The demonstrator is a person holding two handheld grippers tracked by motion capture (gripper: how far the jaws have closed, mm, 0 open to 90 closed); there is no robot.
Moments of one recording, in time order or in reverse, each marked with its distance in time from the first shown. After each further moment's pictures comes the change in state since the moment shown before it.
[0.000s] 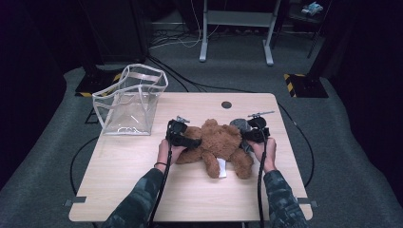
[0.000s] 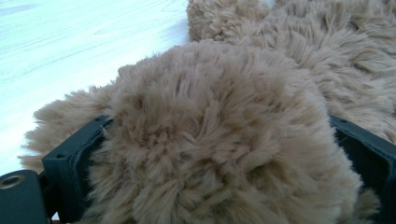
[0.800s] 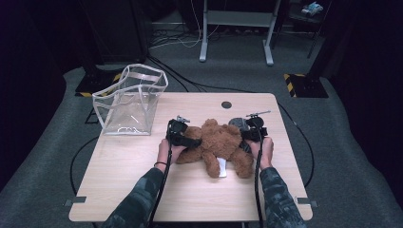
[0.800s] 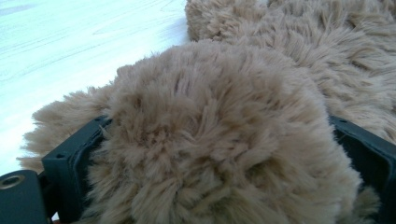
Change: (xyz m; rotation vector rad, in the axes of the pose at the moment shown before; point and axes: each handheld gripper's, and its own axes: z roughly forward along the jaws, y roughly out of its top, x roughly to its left) left arm 0.000 0.002 0.001 0.005 -0.002 0.001; right arm -0.009 0.001 0.021 0.026 -0.036 0.056
